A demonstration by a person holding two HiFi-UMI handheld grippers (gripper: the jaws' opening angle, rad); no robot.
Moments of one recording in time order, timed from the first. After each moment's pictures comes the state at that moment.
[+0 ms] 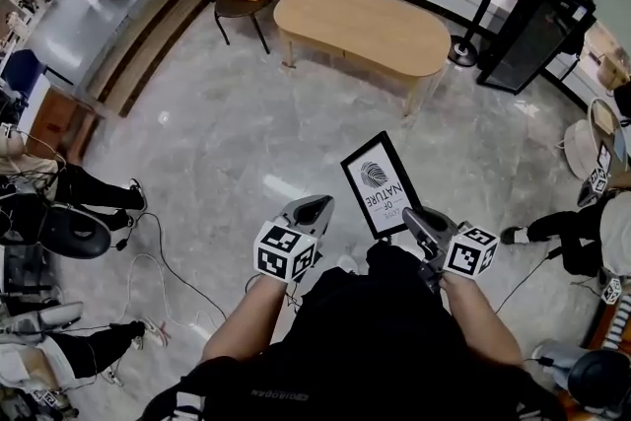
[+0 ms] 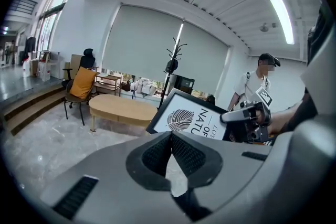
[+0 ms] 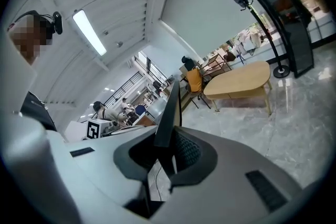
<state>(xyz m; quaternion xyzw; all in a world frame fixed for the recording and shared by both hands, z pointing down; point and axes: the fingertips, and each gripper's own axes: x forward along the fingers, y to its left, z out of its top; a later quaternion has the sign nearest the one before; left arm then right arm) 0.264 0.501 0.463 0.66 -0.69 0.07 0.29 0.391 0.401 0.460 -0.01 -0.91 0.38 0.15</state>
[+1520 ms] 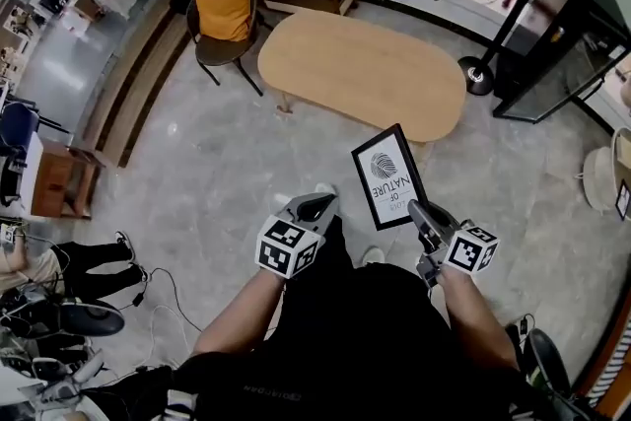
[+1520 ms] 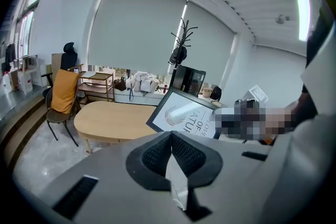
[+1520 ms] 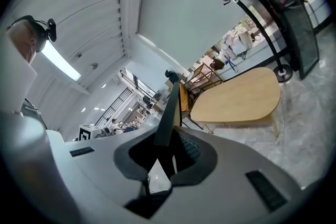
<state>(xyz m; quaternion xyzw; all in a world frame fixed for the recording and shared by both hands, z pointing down) 0.013 0.181 0.489 0.68 -0.65 0.13 0.31 0.141 0.074 0.506 0.05 -0.89 0.44 0.10</state>
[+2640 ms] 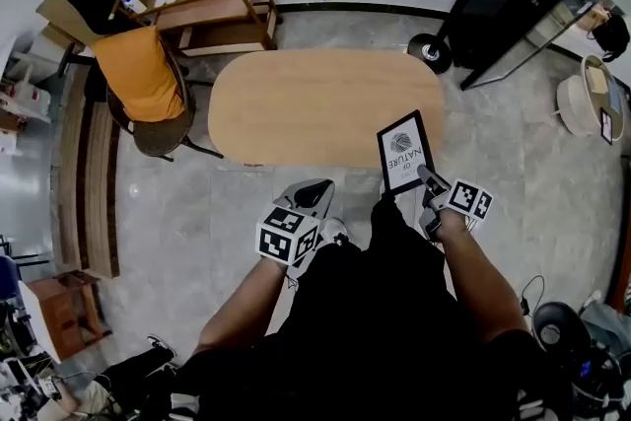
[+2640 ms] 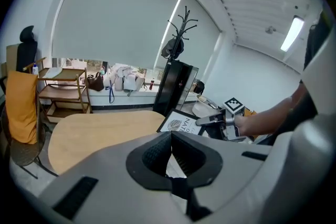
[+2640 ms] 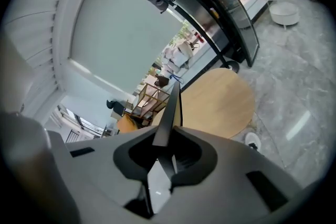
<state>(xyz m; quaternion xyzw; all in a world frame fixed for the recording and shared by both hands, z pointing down) -0.215 -0.045 0.527 0.78 -0.51 0.17 0.33 -0.015 -0.160 0.634 0.35 -0.75 0.56 0.09</state>
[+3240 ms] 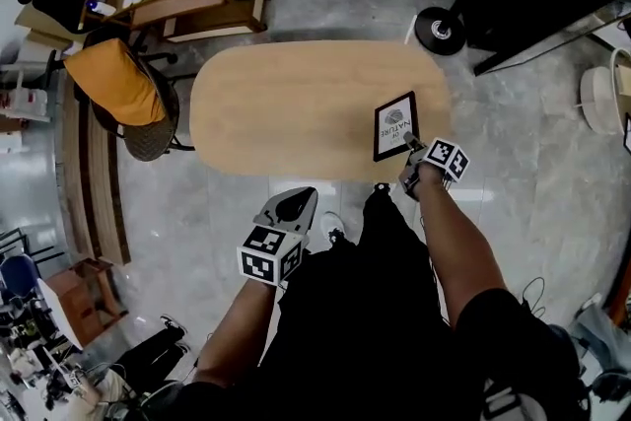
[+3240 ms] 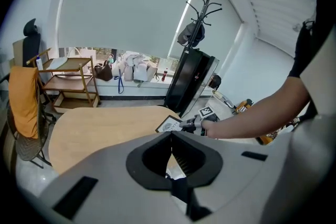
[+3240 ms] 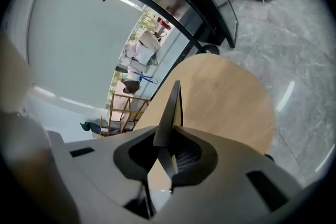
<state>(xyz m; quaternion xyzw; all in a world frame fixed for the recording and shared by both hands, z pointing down) -0.211 -0.178 0.579 0.71 -0.55 0.20 0.39 -0.031 -0.354 0.837 0.40 -0.63 0.66 0.11</state>
